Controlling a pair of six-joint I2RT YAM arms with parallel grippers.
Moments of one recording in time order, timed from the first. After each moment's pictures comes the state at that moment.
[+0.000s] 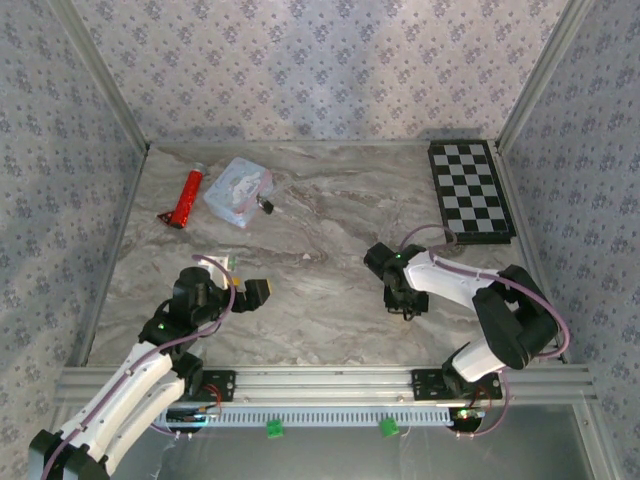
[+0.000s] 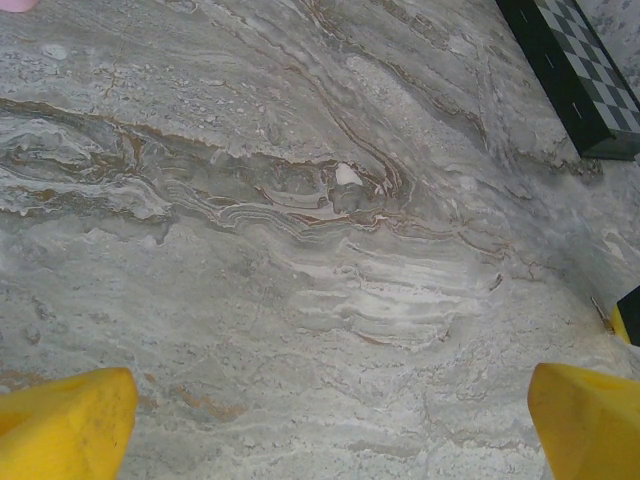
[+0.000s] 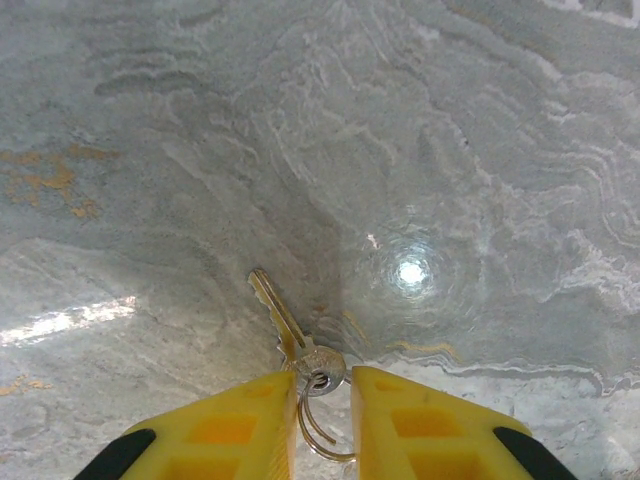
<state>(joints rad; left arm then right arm) -0.45 0.55 0.28 -0.26 0.22 -0.51 0.66 1.50 0.79 -0.95 0.21 0.81</state>
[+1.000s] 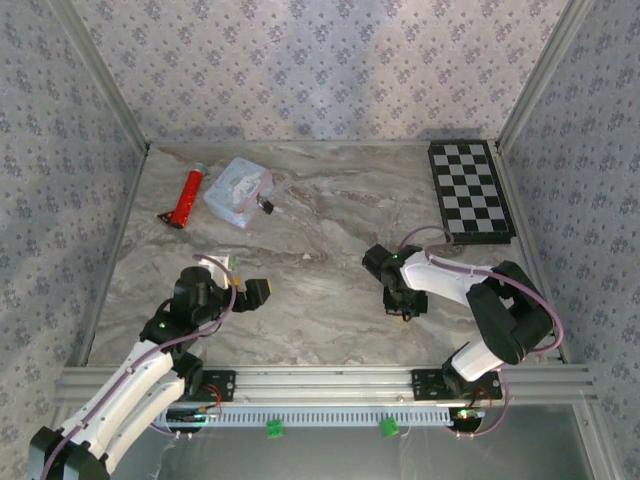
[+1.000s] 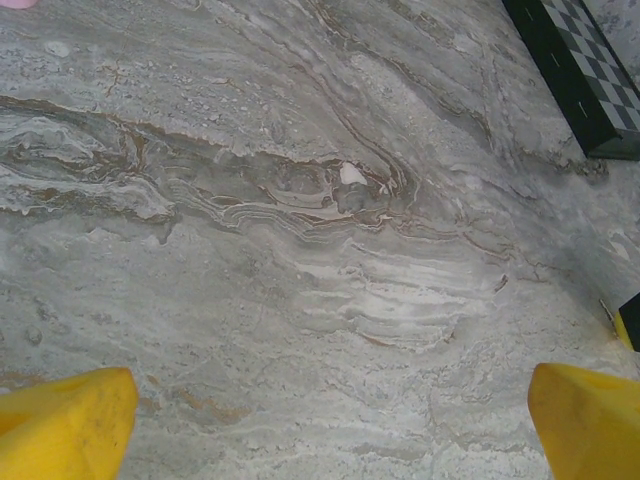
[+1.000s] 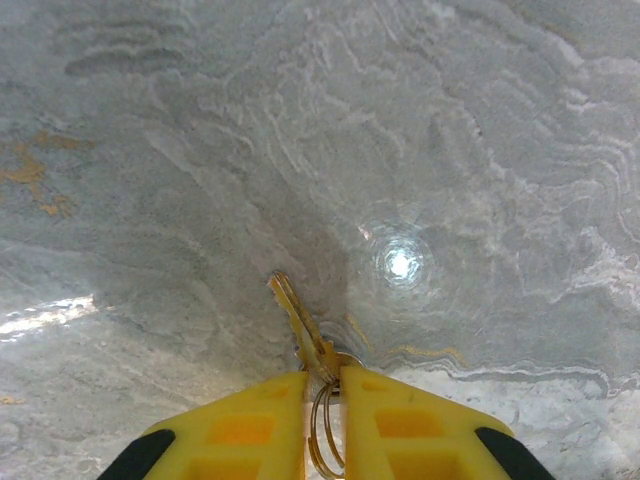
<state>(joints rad) -0.45 0.57 0.27 -0.24 0.22 -0.51 0.66 1.54 0.79 -0.95 0.21 0.82</state>
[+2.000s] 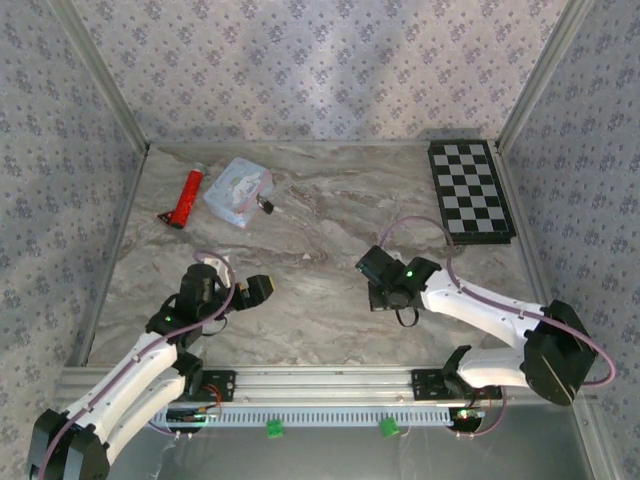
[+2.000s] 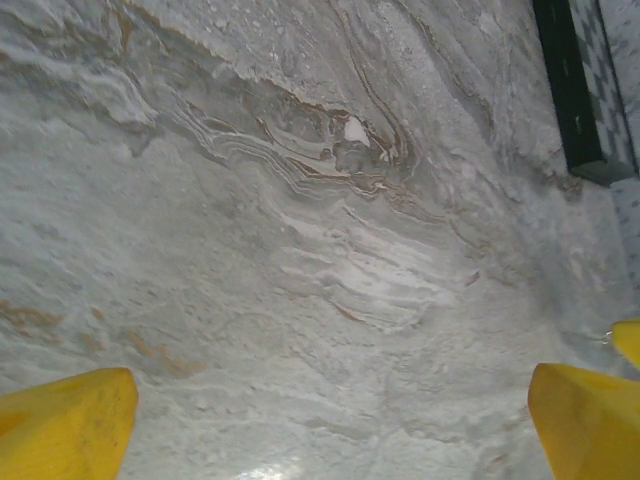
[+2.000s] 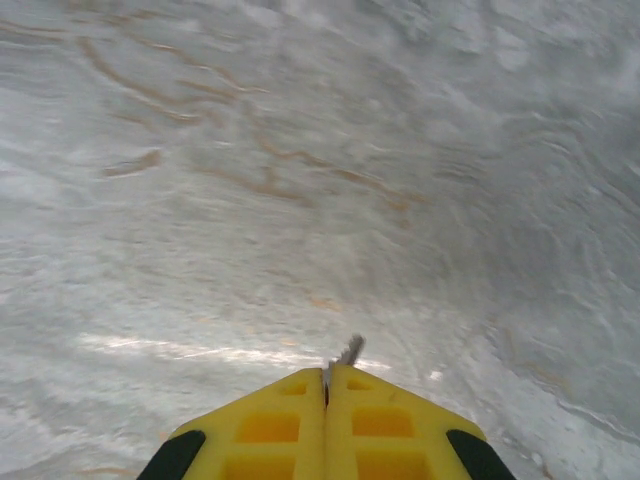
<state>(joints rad) -0.45 0.67 0.27 -0.21 0.29 -0.77 0.85 1.25 0.81 -0.84 0.22 0.70</state>
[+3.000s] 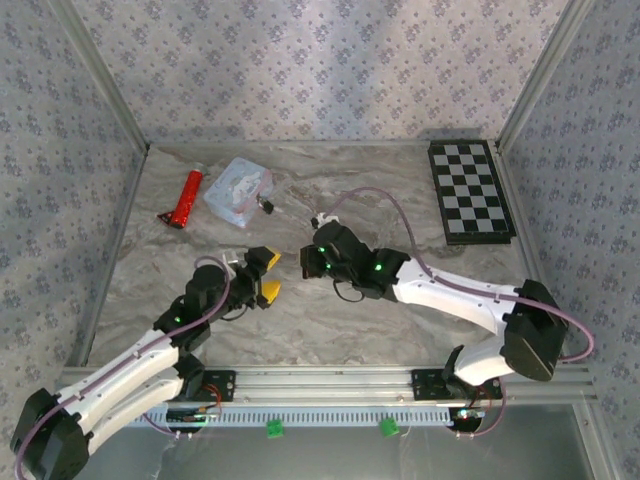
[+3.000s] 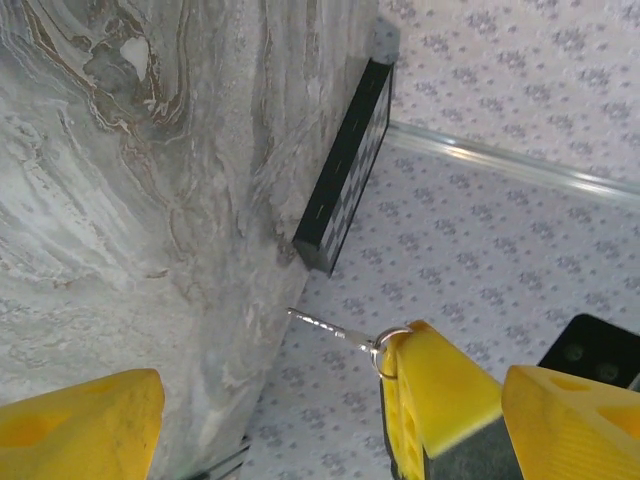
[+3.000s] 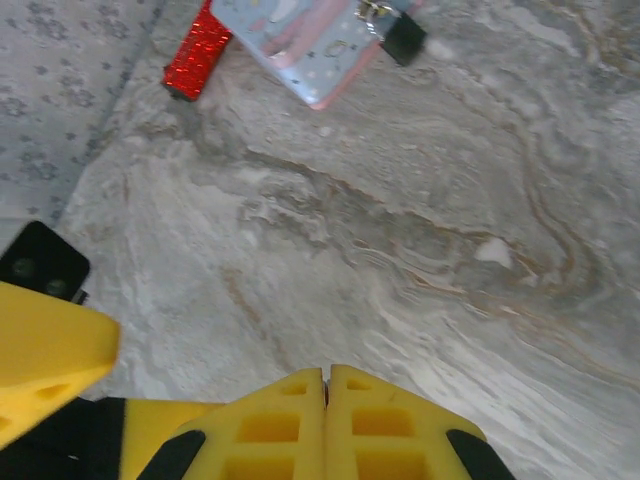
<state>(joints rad) -0.67 0.70 0.29 0.14 0.16 -1.77 1.01 1.43 1.06 -0.25 0.13 0.71</state>
